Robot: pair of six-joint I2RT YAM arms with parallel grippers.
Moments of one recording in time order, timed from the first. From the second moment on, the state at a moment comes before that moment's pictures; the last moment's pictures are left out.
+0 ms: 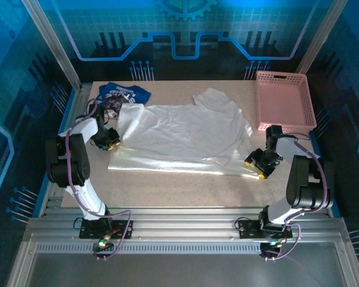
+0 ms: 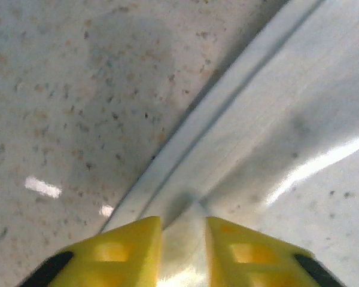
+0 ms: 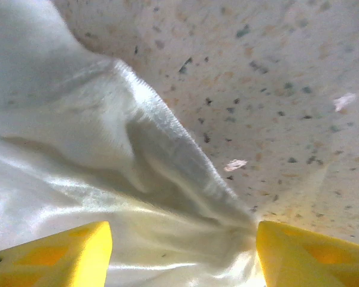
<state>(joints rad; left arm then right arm) 0.19 1.79 1.17 -0.72 0.15 -0.50 -0.14 1.53 0.83 -0.82 -0.18 0.65</state>
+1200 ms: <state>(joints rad) 0.04 1.52 0.70 -0.50 0.37 -0.75 0.01 1.45 0.73 -0.83 -0.12 0.73</state>
